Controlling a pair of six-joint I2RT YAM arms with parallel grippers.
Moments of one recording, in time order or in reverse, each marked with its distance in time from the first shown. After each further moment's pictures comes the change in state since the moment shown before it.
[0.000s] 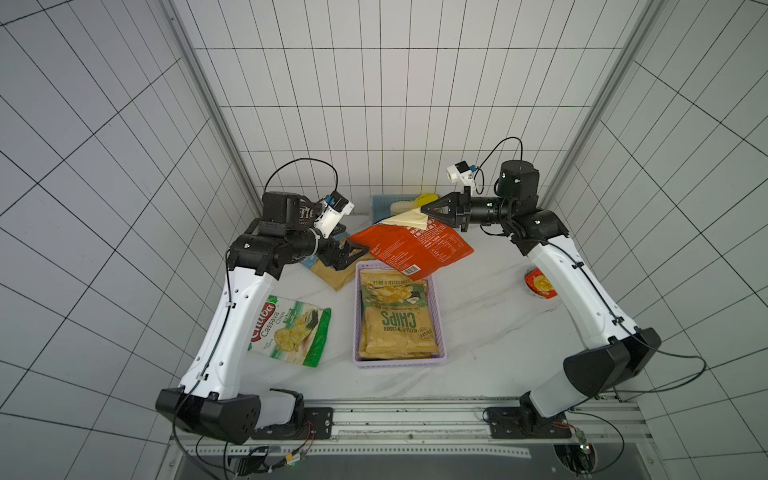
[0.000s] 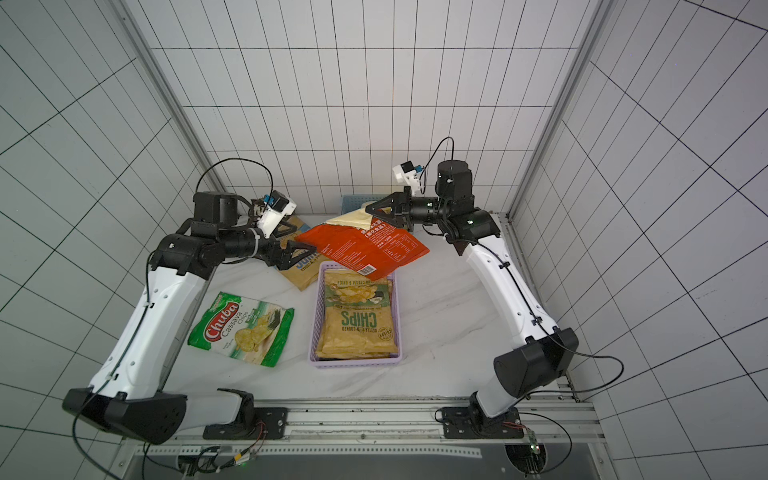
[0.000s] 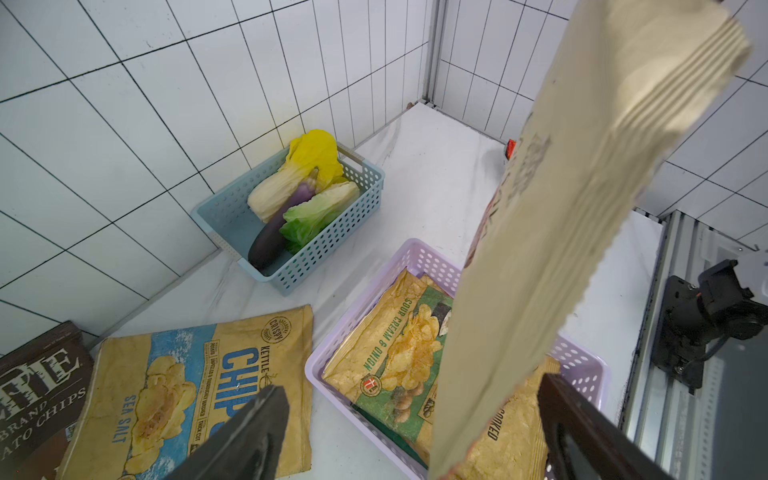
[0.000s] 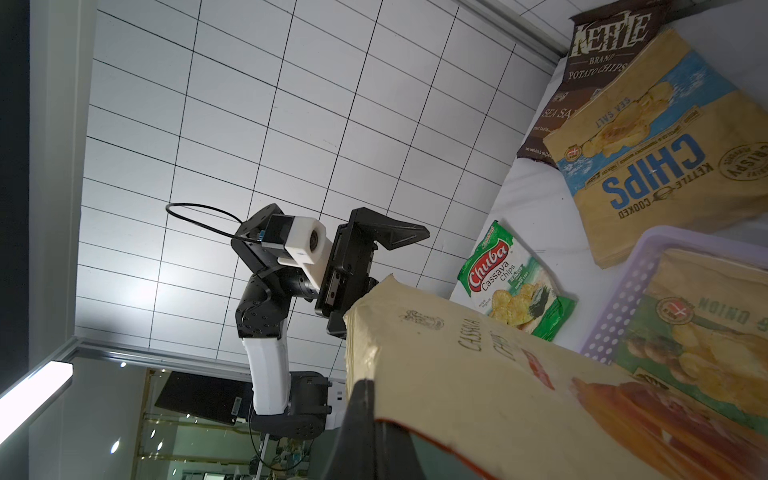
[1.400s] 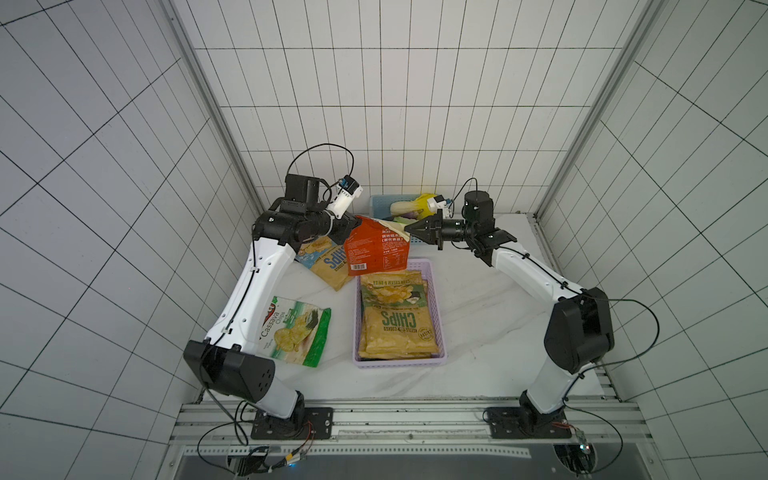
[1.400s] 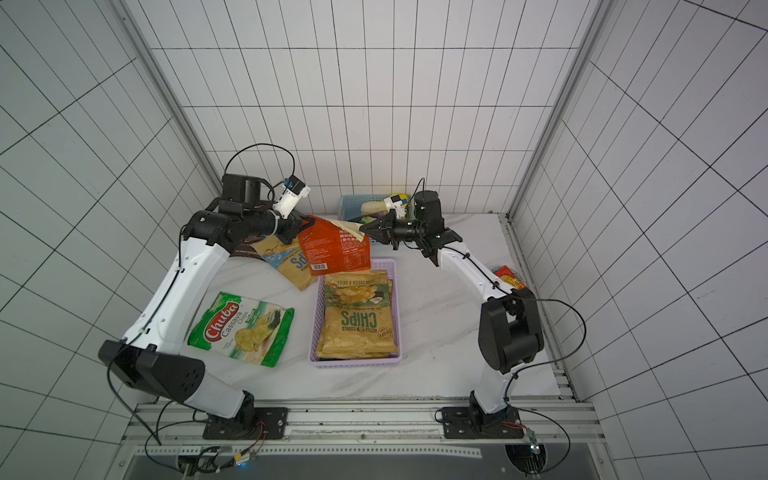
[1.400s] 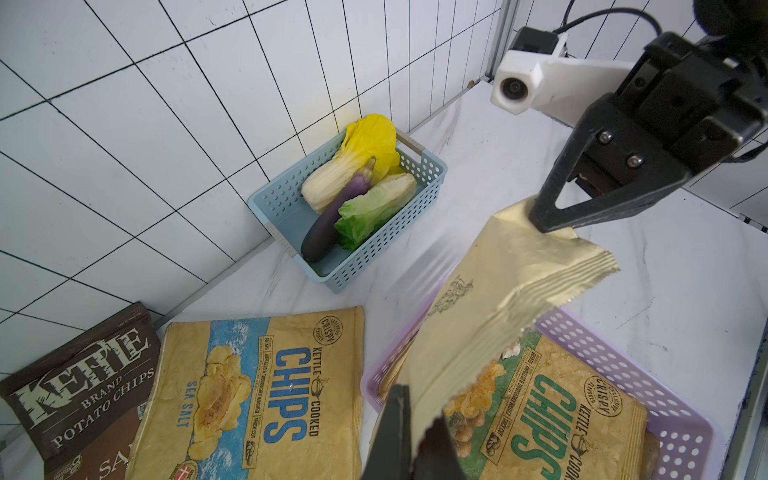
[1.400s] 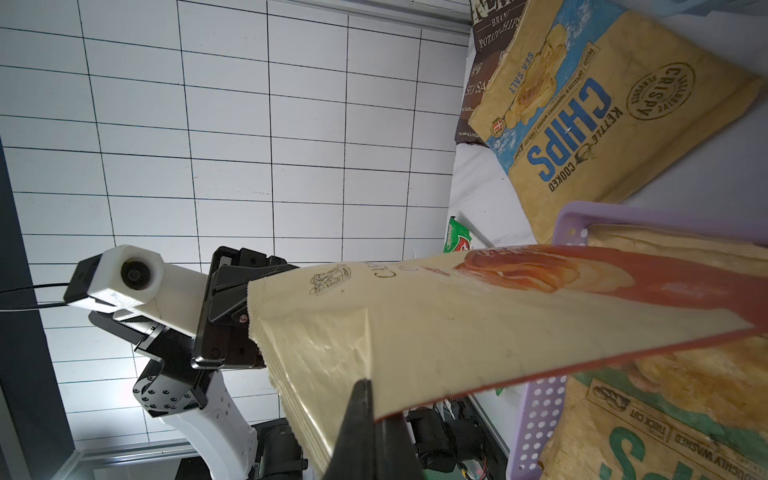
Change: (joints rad) left arm -0.048 0.215 0.156 0.073 -0.203 -0.058; right arm -0.009 0.161 -0.317 0.429 0.069 0.238
